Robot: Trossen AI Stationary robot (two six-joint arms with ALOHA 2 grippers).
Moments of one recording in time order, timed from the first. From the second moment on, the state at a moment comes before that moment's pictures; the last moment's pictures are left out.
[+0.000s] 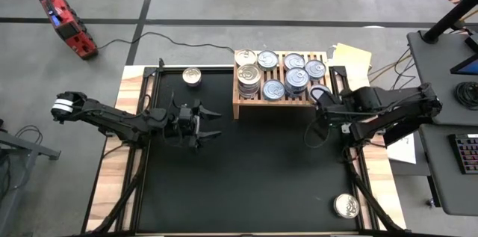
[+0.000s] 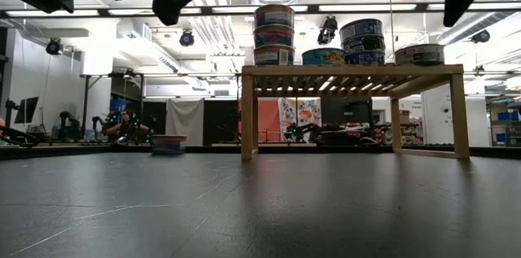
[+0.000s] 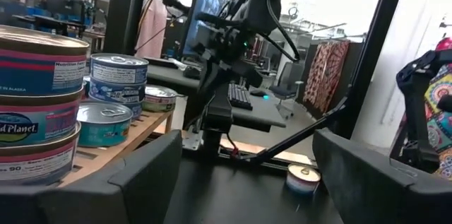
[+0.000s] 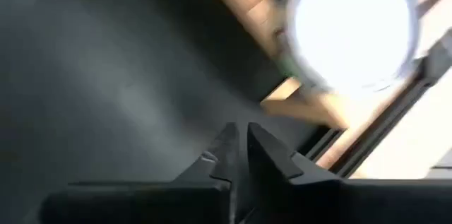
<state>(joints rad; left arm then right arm) -0.13 1.11 0.43 0.85 -0.17 -0.21 0.16 1.13 1.26 -1.56 0.34 0.85</state>
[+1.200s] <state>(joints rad) -0.13 1.11 0.43 0.84 -0.17 -0.19 0.00 1.13 1.14 -1.55 0.56 0.74</state>
